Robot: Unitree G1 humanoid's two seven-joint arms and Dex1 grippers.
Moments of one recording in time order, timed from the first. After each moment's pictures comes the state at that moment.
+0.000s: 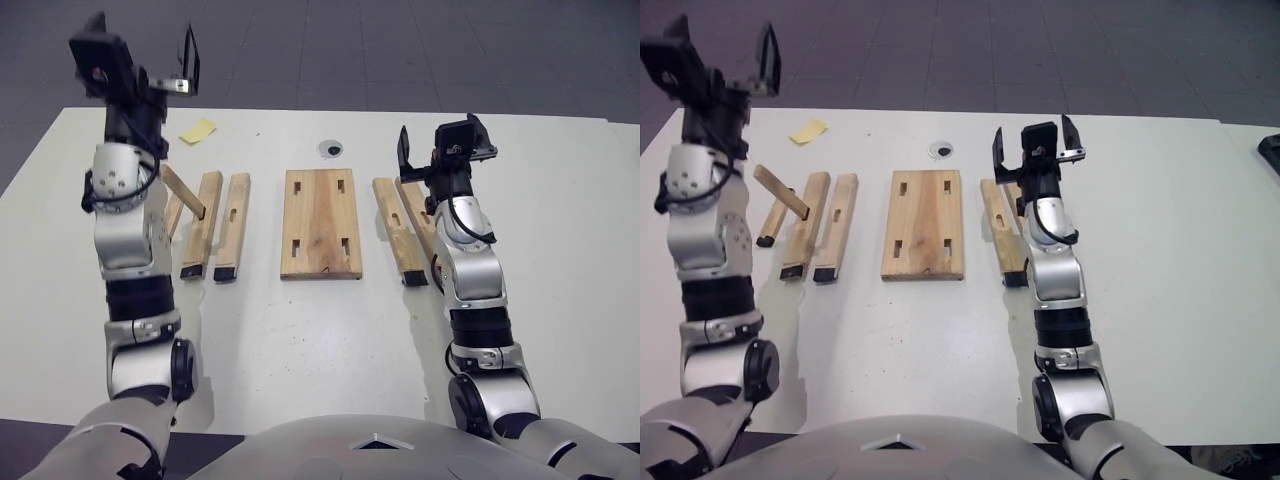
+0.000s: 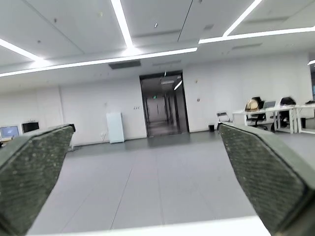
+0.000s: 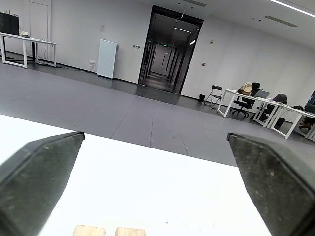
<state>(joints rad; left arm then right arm) -0.39 0.33 0.23 -0.10 -0.15 0.12 -0.10 -0.39 -0.09 0.00 -0.01 -0.13 0.26 -0.05</state>
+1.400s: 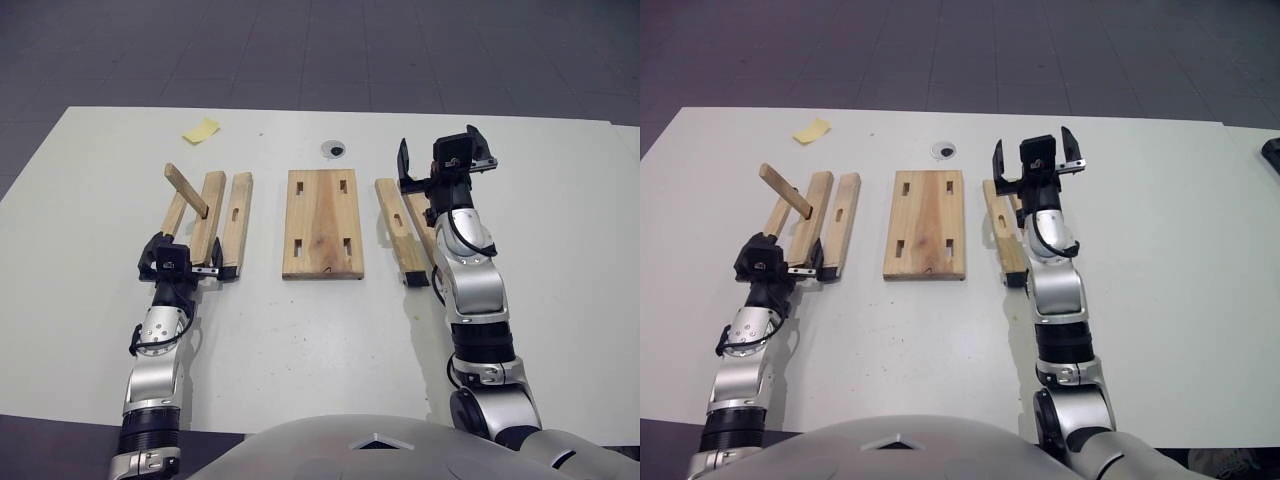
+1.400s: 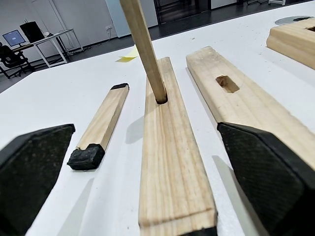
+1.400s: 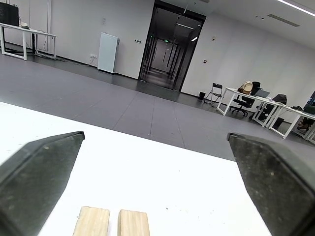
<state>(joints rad) 0.16 0.26 0.16 0.05 0.00 -0.08 -0.12 -0.32 -0.09 0.03 -0.10 -0.16 0.30 -0.05</state>
